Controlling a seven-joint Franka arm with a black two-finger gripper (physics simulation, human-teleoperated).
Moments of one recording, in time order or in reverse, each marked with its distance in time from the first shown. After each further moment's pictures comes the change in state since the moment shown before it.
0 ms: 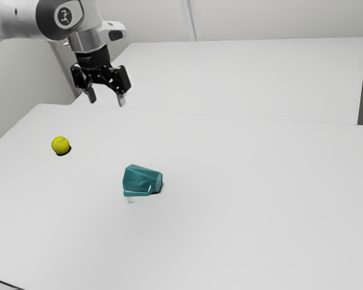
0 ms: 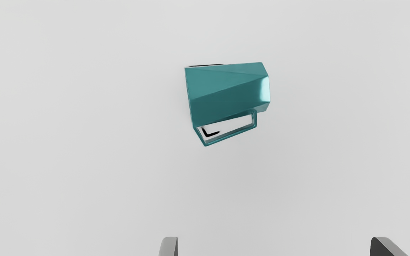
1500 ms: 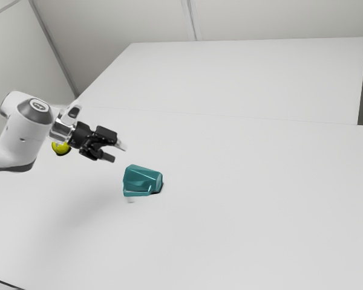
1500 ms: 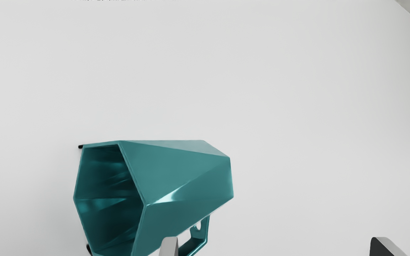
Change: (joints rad) arm 0.186 -0.039 0.180 -0.687 -0.964 0.610 0.803
